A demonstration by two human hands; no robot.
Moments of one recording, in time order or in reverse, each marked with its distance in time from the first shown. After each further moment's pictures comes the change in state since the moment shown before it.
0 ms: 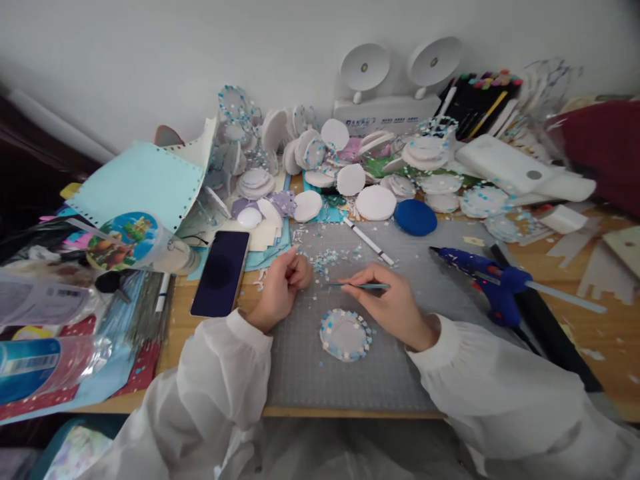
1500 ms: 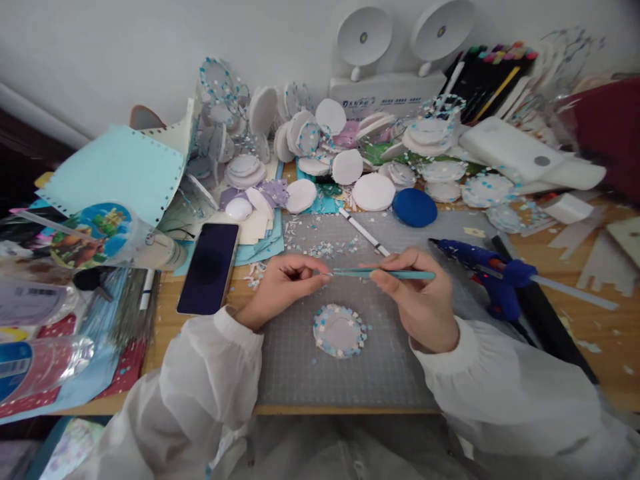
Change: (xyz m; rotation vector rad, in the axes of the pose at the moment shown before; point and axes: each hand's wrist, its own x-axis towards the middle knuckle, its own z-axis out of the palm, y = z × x) left_hand -0.005 -0.002 0.001 0.480 -0.055 -0.034; right_hand -0.005 -0.011 -0.019 0.371 0.209 0.116
